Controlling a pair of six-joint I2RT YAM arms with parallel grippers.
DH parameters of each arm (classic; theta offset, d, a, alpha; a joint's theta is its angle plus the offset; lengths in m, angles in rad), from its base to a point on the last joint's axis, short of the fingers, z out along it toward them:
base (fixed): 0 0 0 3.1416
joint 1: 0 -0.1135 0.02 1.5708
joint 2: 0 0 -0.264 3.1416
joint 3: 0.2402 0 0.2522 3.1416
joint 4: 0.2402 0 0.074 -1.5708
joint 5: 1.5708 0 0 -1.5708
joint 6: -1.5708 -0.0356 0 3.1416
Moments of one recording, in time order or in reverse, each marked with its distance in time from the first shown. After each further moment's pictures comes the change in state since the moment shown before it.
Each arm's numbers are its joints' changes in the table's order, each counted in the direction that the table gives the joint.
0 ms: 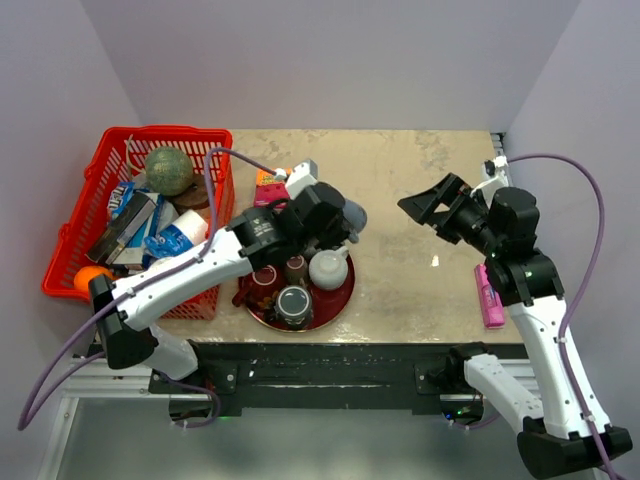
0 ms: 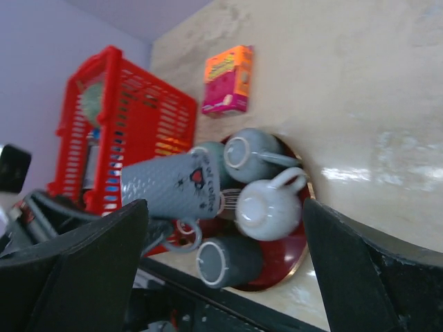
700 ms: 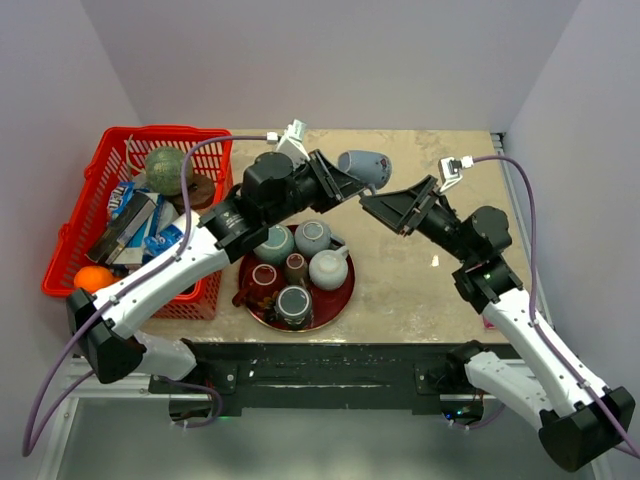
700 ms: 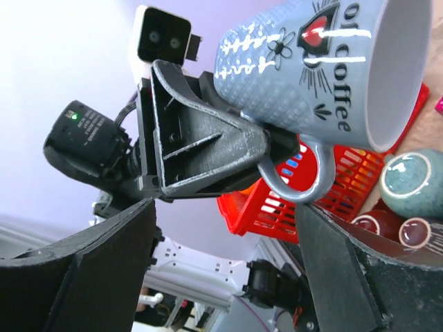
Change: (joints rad) left arm -0.256 -0.125 -0.150 -0.590 0.450 -0.192; right arm -0.239 0.023 -0.299 -0.873 -0.235 -0.453
